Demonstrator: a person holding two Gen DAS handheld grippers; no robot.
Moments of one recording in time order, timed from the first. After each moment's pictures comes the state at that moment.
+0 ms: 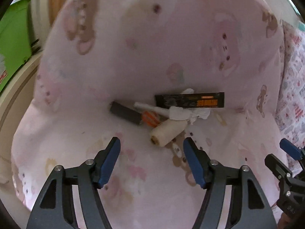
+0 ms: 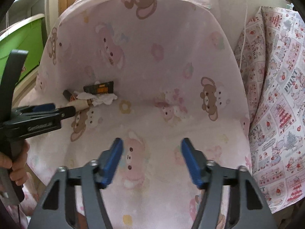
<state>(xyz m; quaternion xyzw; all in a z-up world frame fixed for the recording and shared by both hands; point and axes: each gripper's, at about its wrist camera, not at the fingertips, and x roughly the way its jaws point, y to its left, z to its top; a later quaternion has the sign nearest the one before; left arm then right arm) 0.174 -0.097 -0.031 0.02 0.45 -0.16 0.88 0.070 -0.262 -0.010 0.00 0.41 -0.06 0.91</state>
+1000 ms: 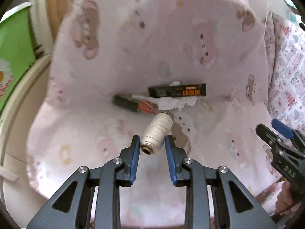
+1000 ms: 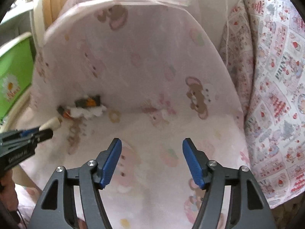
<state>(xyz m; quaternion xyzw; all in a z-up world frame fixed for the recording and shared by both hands) 0.137 -0.076 0.007 0.04 0.45 -0.15 0.88 0.071 -0.279 0.002 0.06 0.38 -0.09 0.92</state>
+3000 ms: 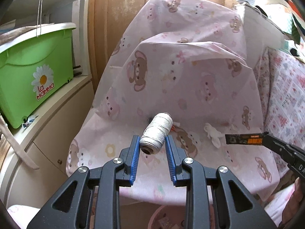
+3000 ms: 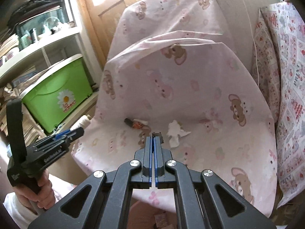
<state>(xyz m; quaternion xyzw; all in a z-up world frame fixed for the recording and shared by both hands) 0.052 -0.027 0.057 0.01 0.33 -0.10 0.94 -0.001 -0.247 0.058 0.12 0.31 0.08 0.94</state>
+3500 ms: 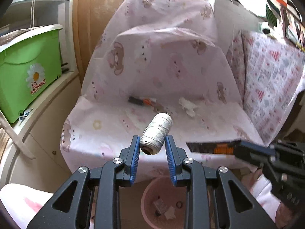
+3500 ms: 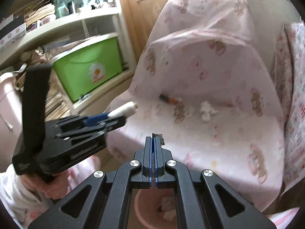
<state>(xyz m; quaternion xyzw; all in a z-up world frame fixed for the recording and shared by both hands) -0.017 -0.039 0.050 0.03 0.35 -0.16 0.92 -0.079 -0.186 0.052 0.06 0.33 0.16 0.93</state>
